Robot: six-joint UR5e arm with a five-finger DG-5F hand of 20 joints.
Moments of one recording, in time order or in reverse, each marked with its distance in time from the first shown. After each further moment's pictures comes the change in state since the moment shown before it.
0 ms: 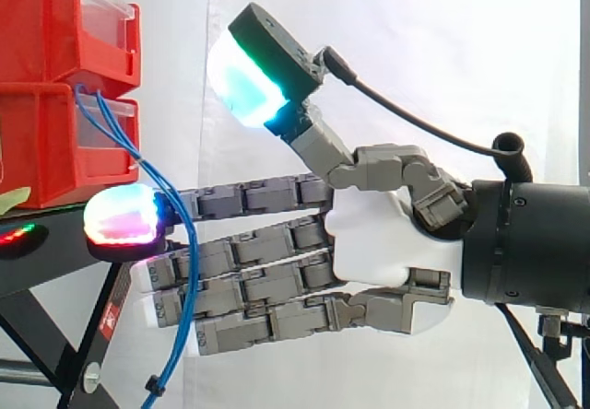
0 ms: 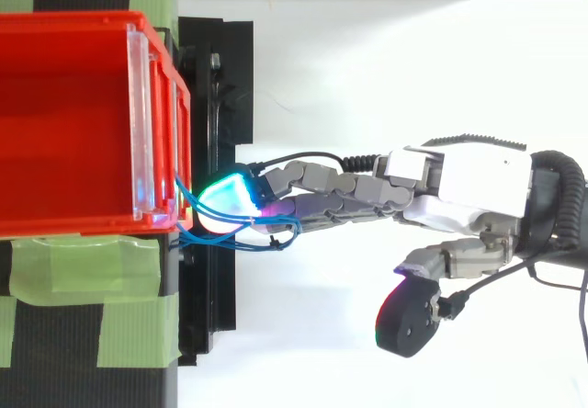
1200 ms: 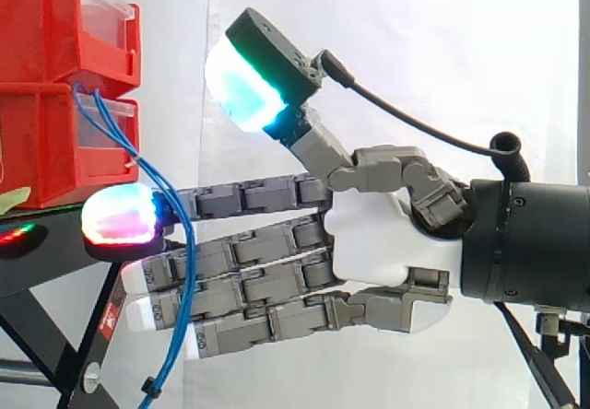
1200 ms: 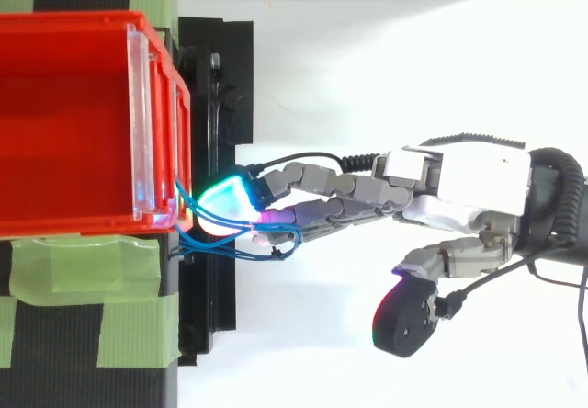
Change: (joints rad) arm -0.009 0.000 0.000 0.002 -0.026 -0.008
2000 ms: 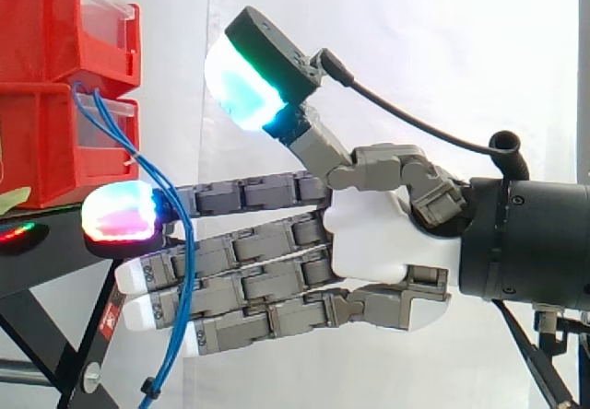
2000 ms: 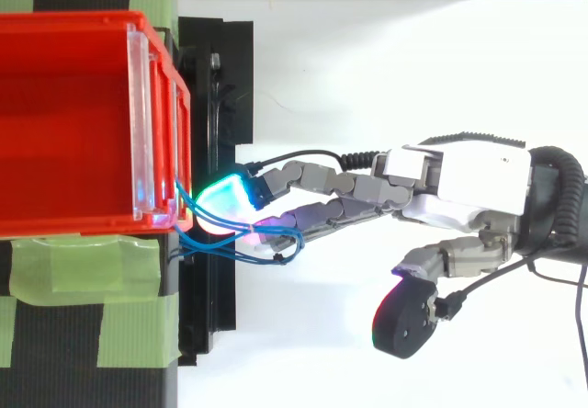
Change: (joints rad) arm -0.002 0.000 0.000 0.007 -0.002 -0.014
